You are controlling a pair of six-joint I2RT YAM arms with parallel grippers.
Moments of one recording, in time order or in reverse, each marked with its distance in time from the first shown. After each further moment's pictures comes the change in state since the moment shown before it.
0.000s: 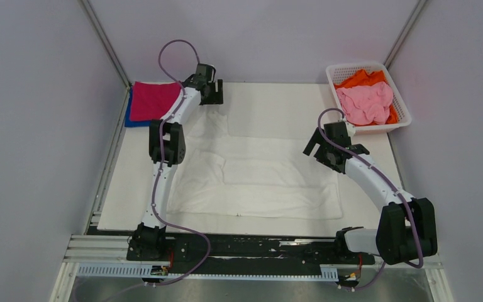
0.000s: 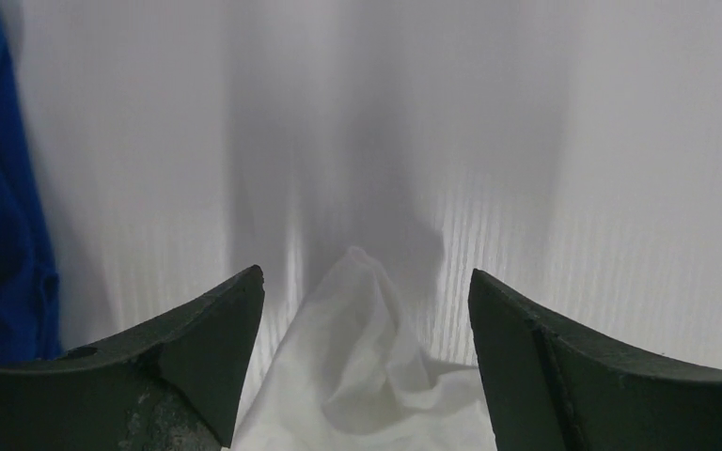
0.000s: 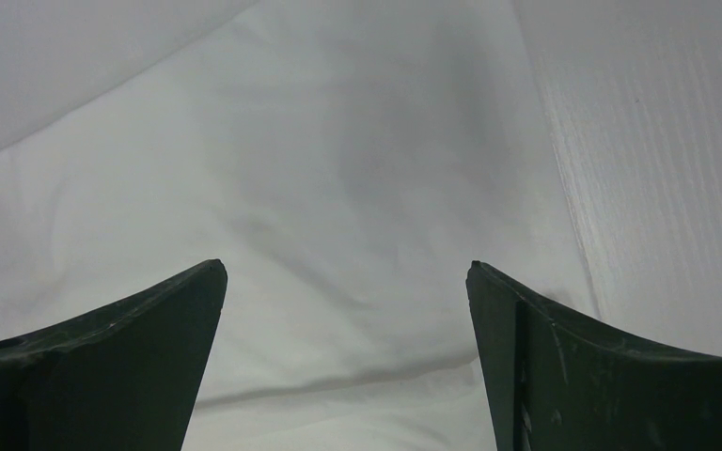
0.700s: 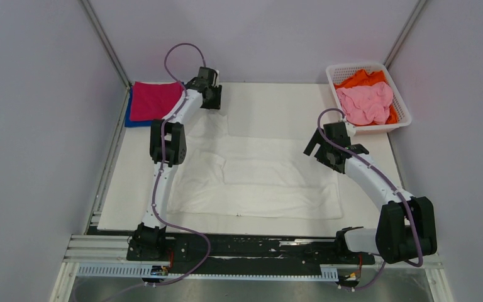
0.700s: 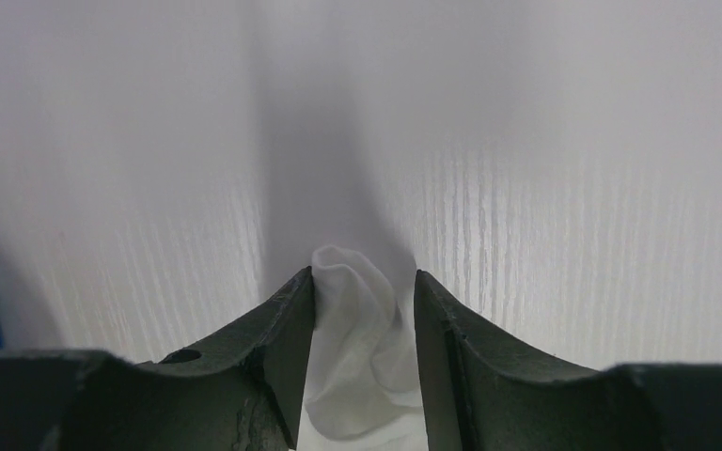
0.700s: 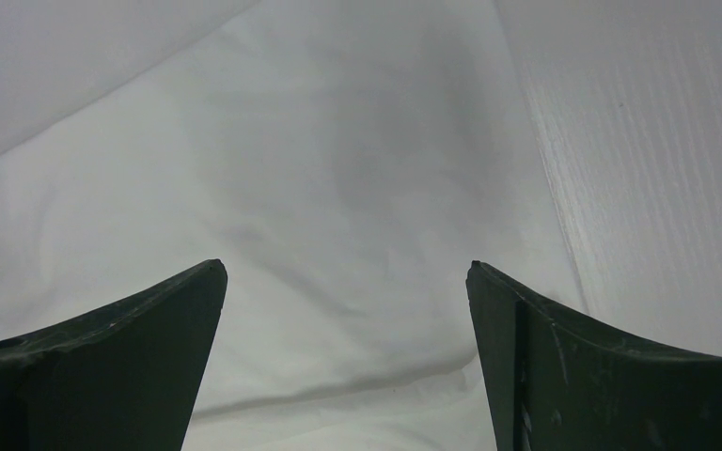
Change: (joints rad) left arm -0.012 0.032 -0.023 0.016 0.092 0.086; right arm -0.001 0.008 -0.001 0.004 0.024 0.000
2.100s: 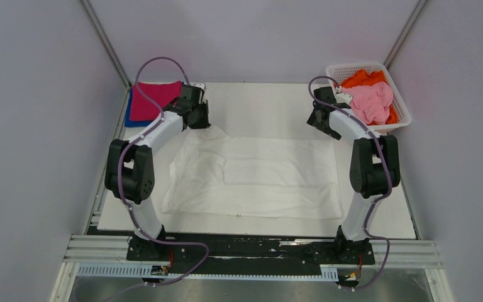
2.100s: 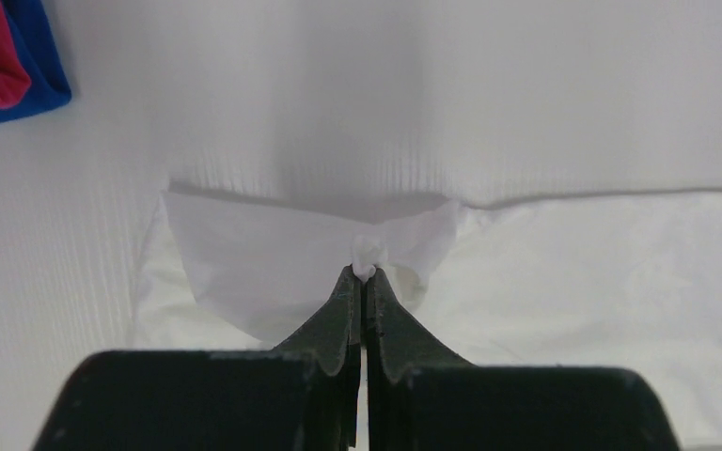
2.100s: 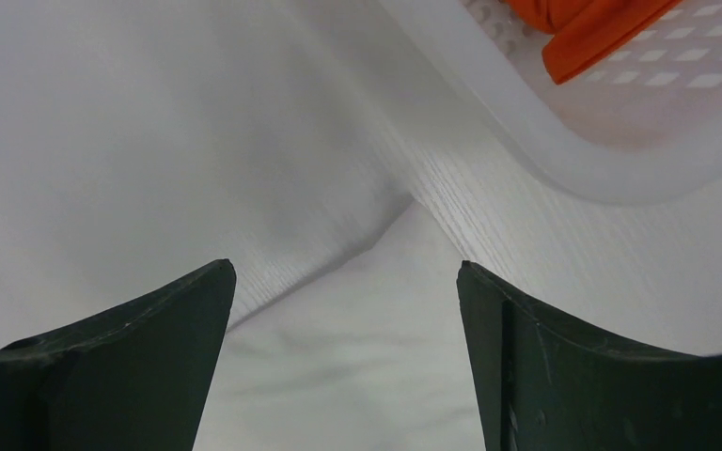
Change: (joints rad) left arm -0.032 -0.767 -0.962 0.254 0.032 -0.149; right arm -0.055 0.540 0.527 -0.081 0.265 -0.005
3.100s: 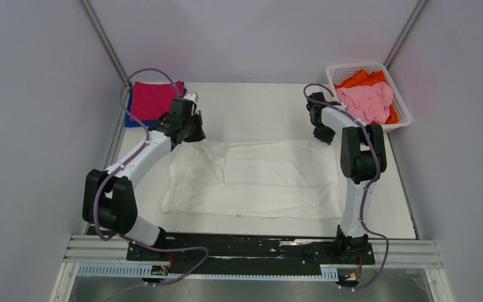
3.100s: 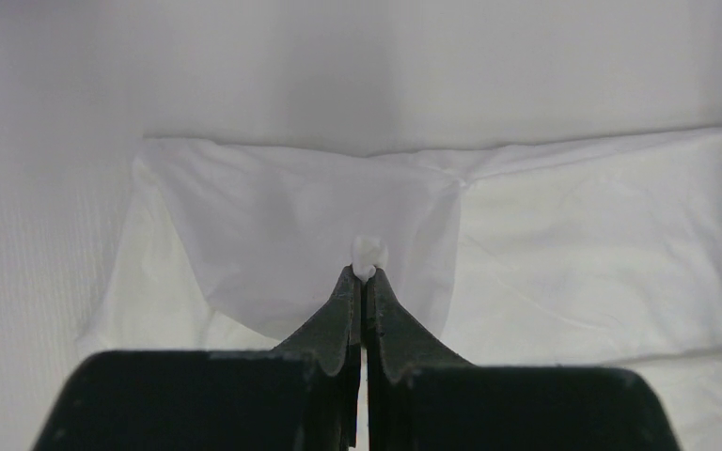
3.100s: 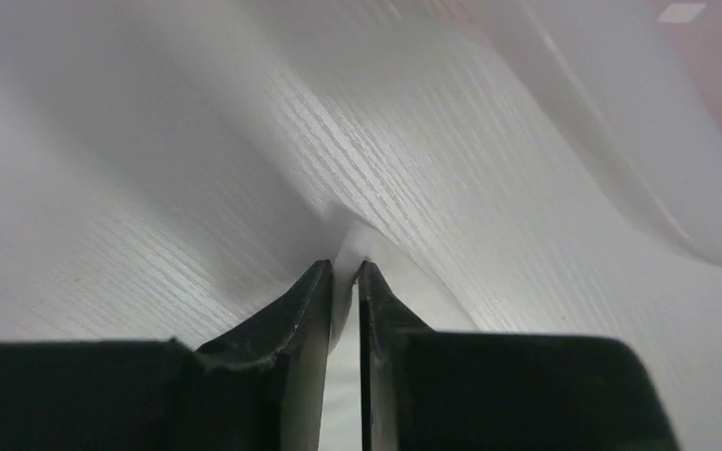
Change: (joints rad) left arm -0.034 -0.346 -0.291 -0.001 -0.010 -0.078; right arm -0.013 0.258 0.180 -0.212 0.106 0.044
